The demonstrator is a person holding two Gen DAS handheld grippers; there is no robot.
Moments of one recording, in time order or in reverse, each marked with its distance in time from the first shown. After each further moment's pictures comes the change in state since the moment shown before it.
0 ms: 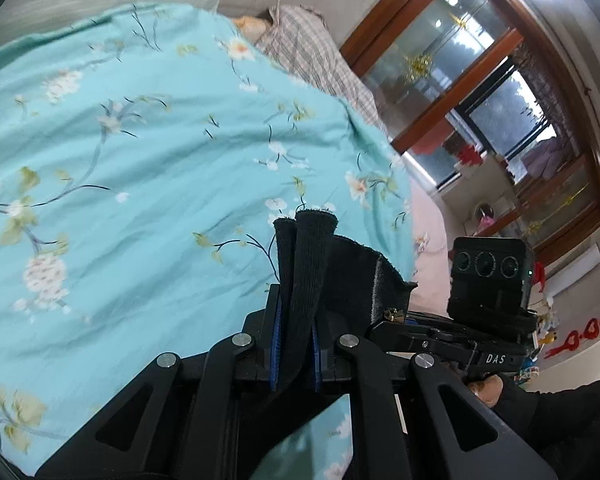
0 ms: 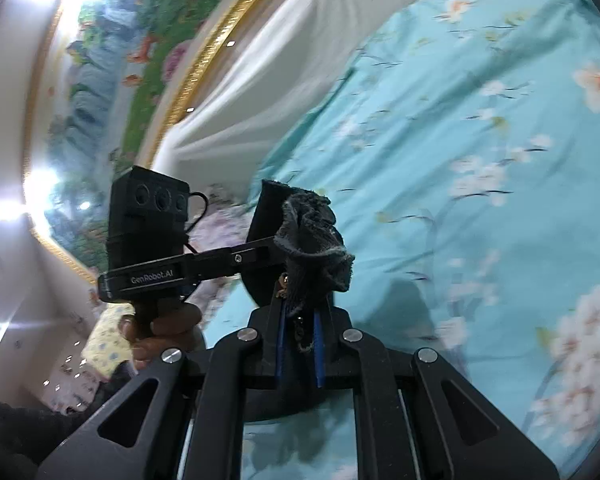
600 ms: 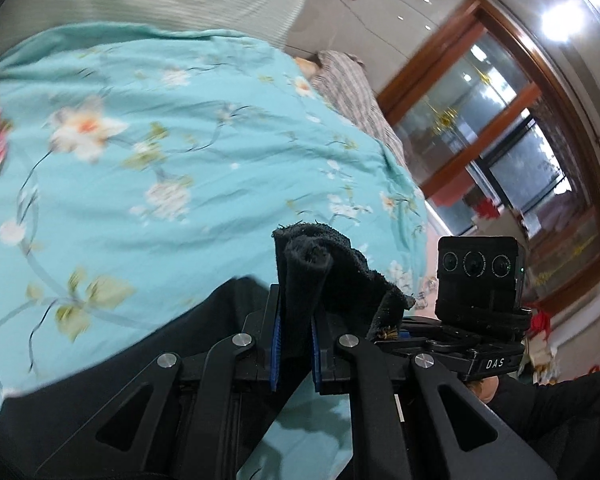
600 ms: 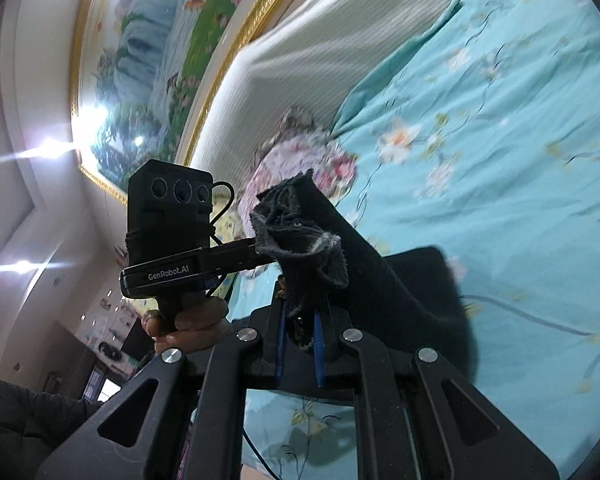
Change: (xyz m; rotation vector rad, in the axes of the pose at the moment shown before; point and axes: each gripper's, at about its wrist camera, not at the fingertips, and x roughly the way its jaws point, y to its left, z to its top) left arm -0.103 0.056 -0.096 -0.152 -0.159 0.067; right arm 0.096 0.074 -0.041 -0.104 0.228 0.200
